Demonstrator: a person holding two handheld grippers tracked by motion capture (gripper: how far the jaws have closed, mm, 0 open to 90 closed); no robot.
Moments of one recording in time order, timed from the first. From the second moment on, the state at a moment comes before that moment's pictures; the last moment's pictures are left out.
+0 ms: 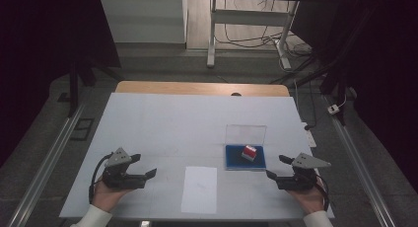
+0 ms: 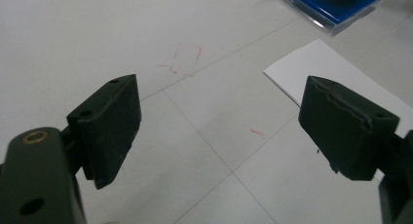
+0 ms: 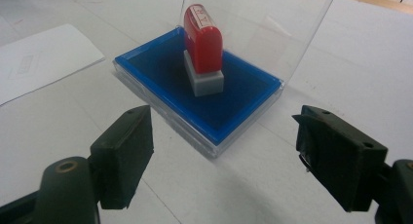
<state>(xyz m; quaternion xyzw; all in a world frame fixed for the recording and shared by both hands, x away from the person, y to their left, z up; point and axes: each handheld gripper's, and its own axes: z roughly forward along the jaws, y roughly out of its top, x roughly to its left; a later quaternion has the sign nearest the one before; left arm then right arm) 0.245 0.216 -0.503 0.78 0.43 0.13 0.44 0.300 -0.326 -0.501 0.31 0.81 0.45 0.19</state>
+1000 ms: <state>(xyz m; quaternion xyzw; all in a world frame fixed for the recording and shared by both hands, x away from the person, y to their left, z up) 0.245 0.213 -0.502 0.78 0.42 0.13 0.44 0.305 -0.312 -0.477 0.30 0.81 0.46 0.19</state>
